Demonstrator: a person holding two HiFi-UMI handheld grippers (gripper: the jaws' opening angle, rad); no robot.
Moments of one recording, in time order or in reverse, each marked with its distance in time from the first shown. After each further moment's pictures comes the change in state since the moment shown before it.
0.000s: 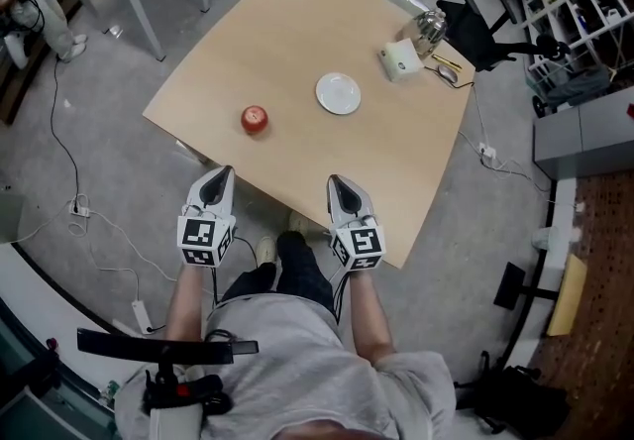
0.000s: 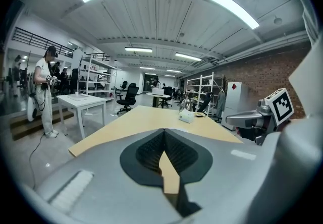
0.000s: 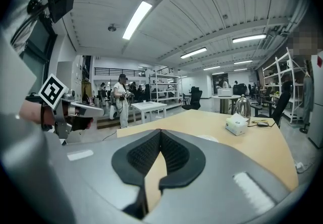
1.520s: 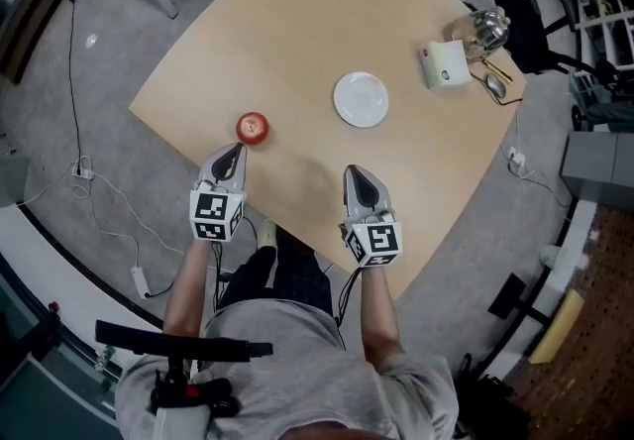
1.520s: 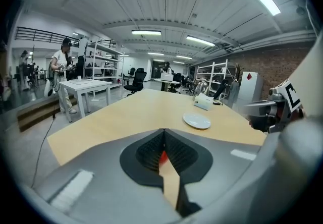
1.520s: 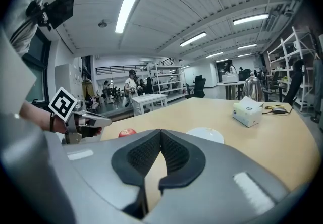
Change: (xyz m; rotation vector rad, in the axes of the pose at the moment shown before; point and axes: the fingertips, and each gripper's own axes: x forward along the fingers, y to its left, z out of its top) left arm 0.179 0.043 -0.075 -0.059 0.162 0.082; right arm 0.125 -0.109 -0.055 0.064 0.096 0.078
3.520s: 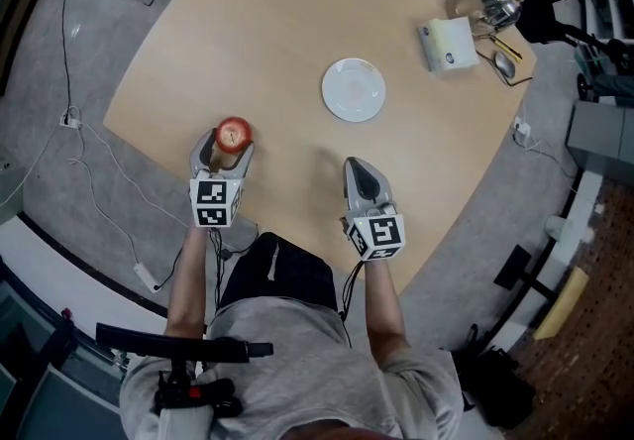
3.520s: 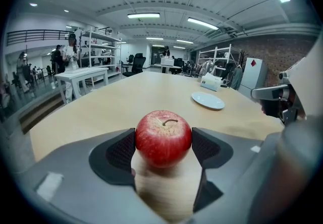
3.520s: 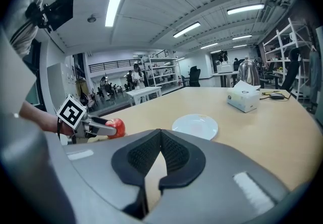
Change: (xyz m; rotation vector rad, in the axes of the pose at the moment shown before) left arm 0.063 0.017 -0.048 0.030 0.170 0.017; right arm 0.019 -0.031 -0.028 0.061 0.082 -0.027
